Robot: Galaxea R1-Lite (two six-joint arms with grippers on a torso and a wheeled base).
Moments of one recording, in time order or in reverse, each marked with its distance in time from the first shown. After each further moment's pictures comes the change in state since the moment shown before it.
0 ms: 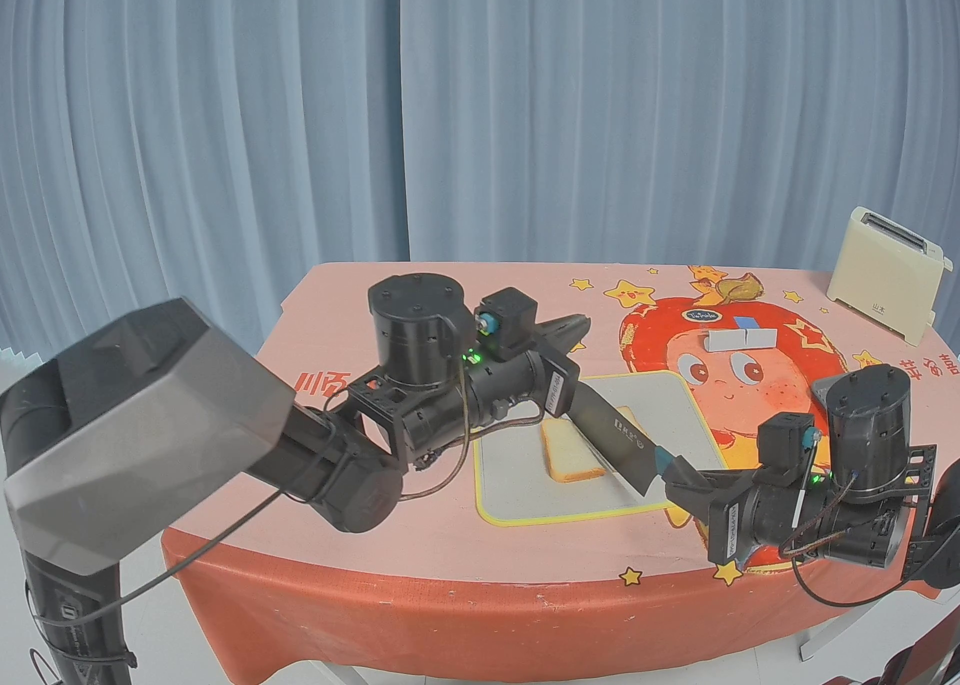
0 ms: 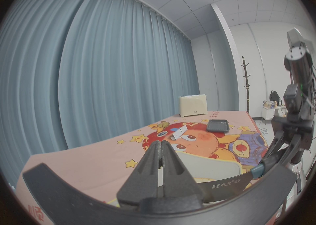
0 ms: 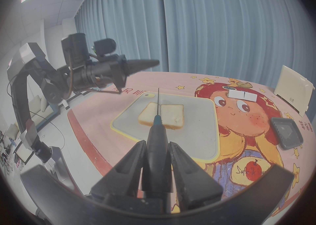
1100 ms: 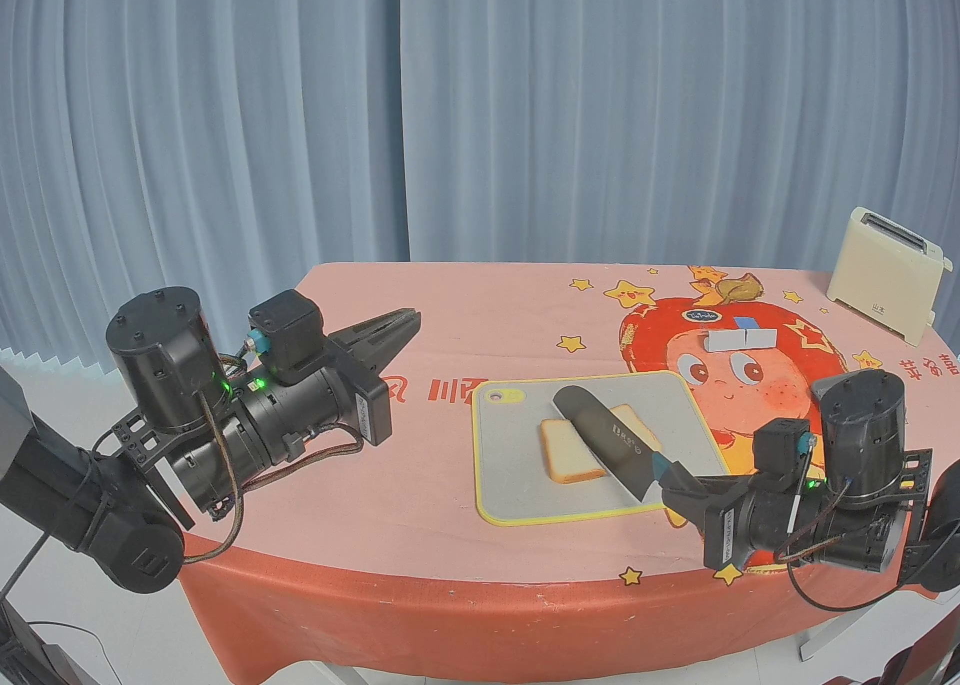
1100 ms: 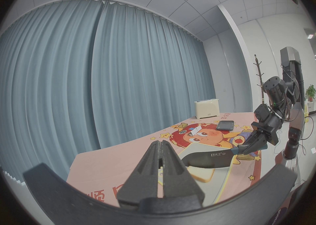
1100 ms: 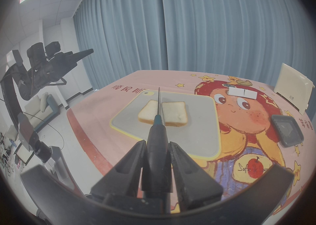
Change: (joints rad) left arm 0.142 -0.464 0.595 -0.169 0.039 0.035; right arm 0.011 0.011 0.005 0.000 -0.002 0.014
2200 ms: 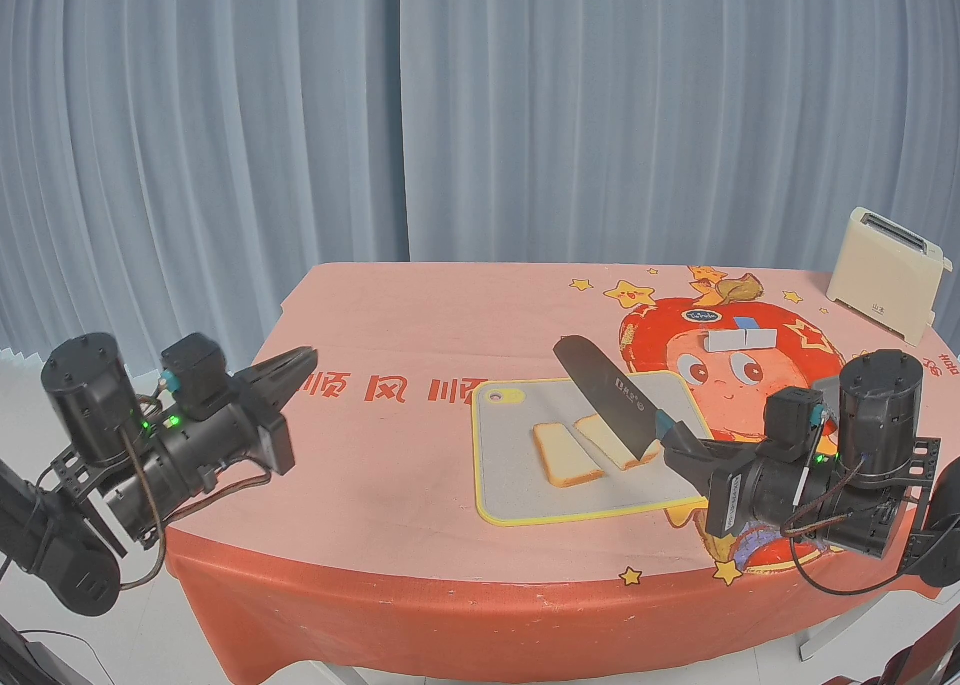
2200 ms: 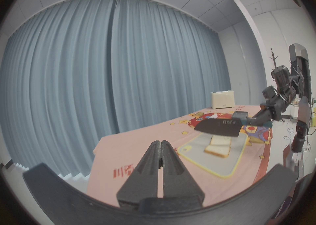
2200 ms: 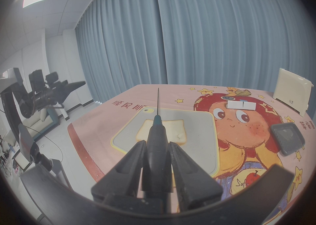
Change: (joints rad) left arm 0.164 -0.111 0.221 -0.038 0.008 -0.004; right arm -0.029 0.001 0.001 -0.134 -0.008 0.000
